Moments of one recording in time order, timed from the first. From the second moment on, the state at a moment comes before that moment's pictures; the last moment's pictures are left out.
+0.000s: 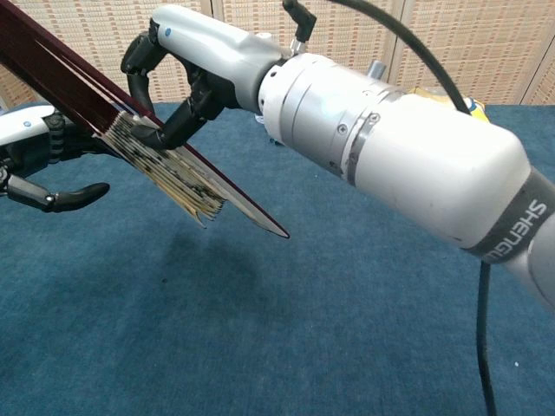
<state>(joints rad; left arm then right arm) -0.55 -1.41 0.02 -1.34 1.73 1.28 -0.79 0.93 -1.80 0.38 -1.70 -1.17 1.00 -0.41</state>
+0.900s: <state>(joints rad) -0.51 -1.44 -0.04 -1.28 1.59 1.32 -0.70 0.91 -1.70 0.34 -1.72 -1.18 1.06 -0.37</state>
